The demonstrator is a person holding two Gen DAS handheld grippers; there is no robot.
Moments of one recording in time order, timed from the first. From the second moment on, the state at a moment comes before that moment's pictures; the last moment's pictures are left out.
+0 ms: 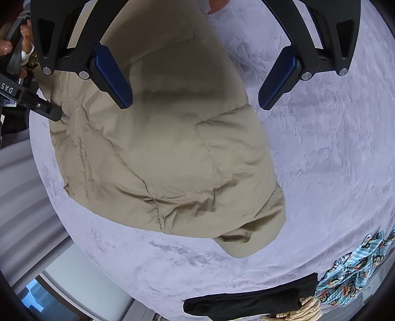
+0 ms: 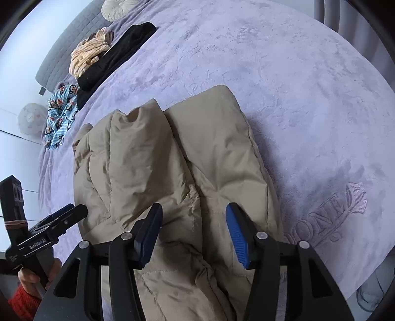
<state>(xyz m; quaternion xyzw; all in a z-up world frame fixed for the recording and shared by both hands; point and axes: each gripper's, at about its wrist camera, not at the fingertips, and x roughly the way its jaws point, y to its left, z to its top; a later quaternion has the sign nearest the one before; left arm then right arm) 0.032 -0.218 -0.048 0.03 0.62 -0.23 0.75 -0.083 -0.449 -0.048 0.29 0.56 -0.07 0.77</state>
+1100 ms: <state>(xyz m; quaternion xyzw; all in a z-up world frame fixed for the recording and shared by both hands) 0.037 -0.155 -0.126 -0.20 0.68 -0.34 0.61 -0.079 -0.524 -0.094 0.43 0.54 0.05 0.72</state>
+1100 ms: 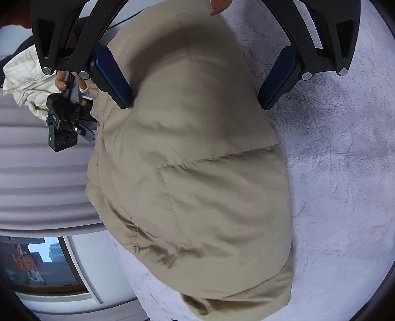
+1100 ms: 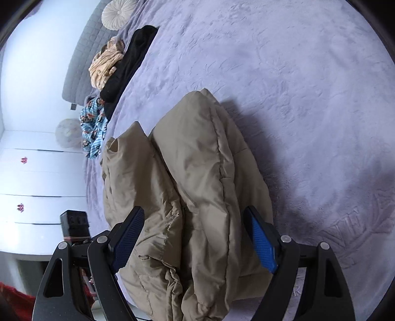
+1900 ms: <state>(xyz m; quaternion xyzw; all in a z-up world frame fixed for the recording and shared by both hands) 0.037 -0.169 -0.175 -0.24 0.68 -0.39 0.58 -0.002 -0.473 -0.149 0.33 0.64 0.22 0.66</state>
